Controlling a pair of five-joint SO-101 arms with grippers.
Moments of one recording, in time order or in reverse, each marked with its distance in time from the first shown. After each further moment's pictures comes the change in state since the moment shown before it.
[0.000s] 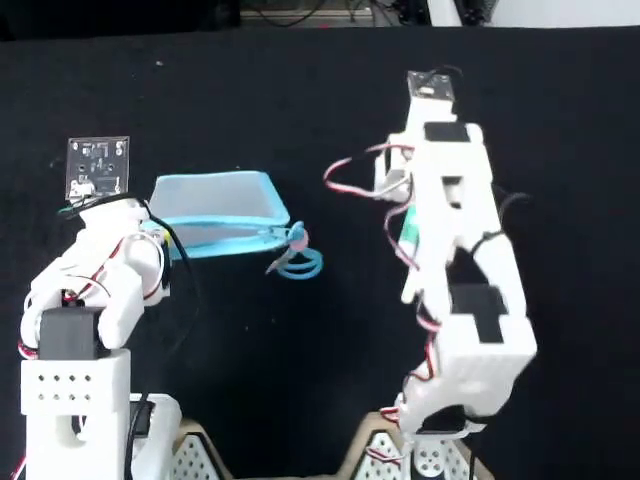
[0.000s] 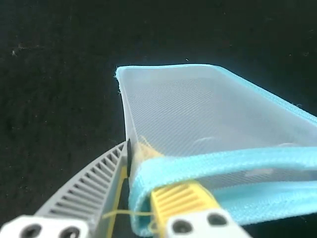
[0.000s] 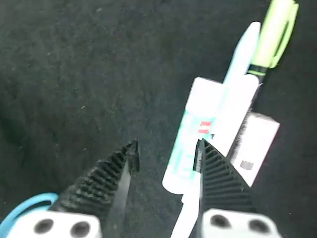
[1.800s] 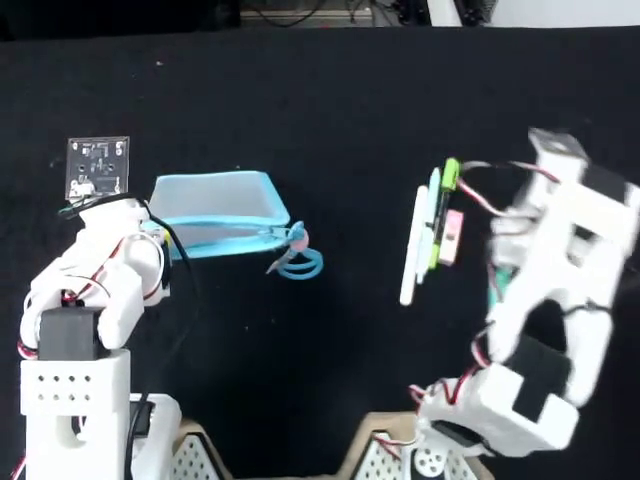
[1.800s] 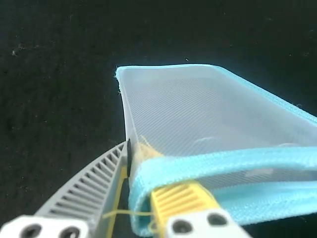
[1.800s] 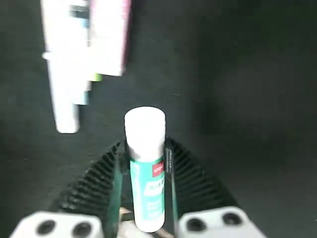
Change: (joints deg) left arm 0.0 0.0 0.0 0.0 0.0; right arm 31.6 -18.8 17.5 12.4 28.7
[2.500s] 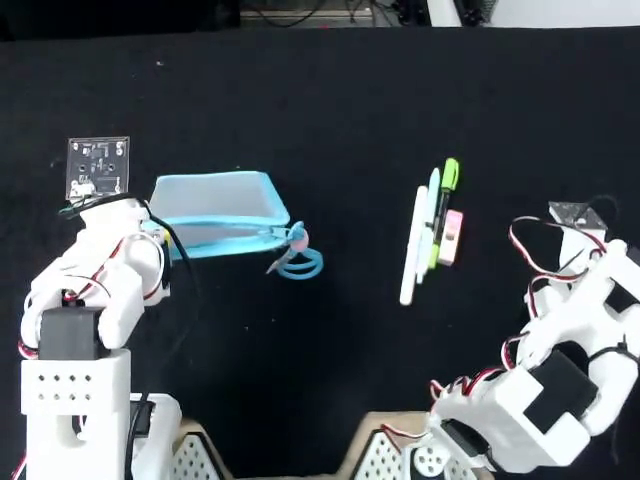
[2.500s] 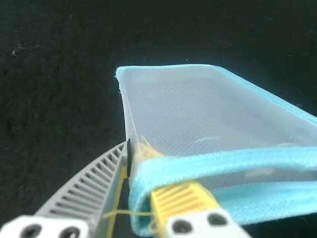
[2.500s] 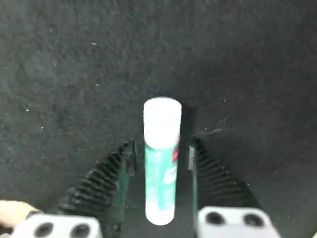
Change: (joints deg) left arm 0.0 0.0 0.0 0.0 0.0; right arm 15.8 0.0 18.2 -16.8 26.5
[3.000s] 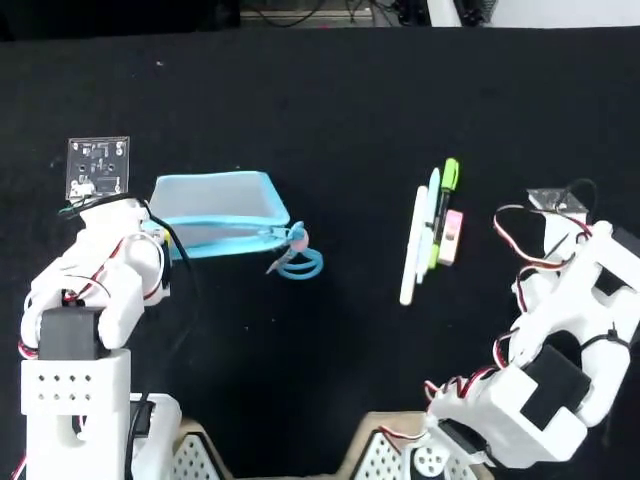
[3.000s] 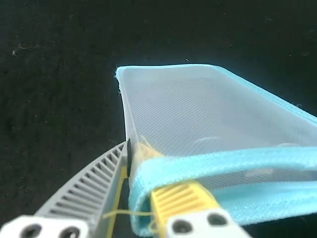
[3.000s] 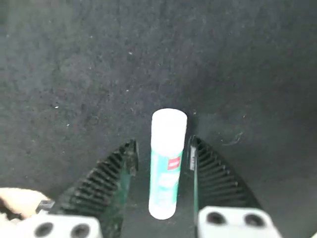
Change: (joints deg) left arm 0.0 0.0 0.0 0.0 0.0; right arm -5.0 0.0 -2.8 3.8 1.3
